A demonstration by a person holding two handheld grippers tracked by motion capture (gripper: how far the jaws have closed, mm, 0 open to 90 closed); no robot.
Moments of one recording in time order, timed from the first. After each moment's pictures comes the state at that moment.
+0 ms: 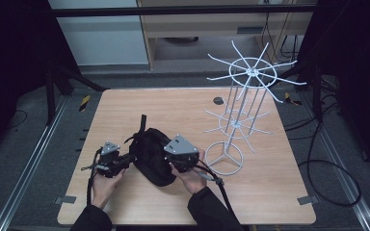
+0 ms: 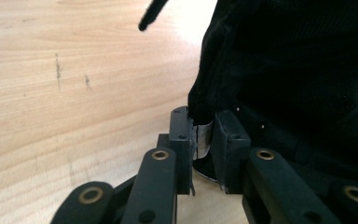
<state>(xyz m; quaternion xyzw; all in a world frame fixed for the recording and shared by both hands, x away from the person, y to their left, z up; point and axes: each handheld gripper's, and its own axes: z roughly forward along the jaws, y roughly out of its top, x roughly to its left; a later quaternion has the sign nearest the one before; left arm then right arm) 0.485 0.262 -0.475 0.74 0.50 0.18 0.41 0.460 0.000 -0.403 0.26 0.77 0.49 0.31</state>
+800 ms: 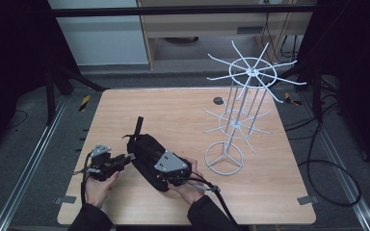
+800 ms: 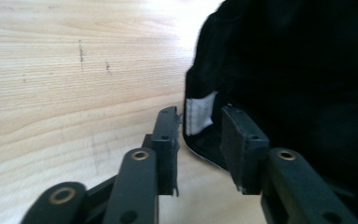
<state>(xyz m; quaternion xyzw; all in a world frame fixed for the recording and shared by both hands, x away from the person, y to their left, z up) 0.465 0.285 -0.467 0.72 0.52 0.16 0.43 0.435 0.017 -0.424 0.19 0.81 0.46 0.31</state>
